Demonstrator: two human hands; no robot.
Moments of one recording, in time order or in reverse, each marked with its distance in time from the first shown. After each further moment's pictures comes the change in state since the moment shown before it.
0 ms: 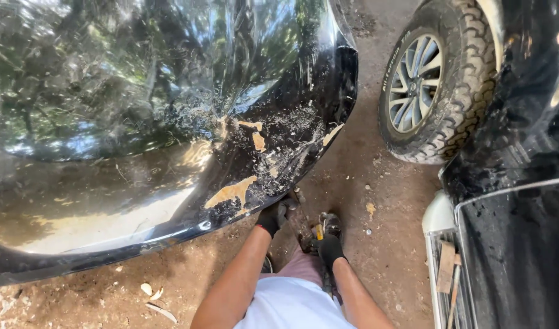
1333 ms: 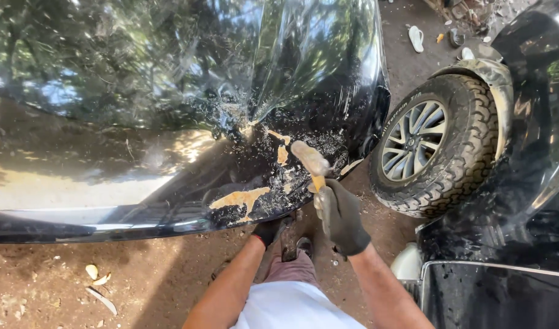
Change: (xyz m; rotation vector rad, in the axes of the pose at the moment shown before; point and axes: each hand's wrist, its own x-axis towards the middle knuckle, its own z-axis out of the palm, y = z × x) left_hand 0.023 -0.017 -0.030 0.398 0.083 0.187; right_hand -0.125 -0.445 -0.043 0.052 -0.226 -0.680
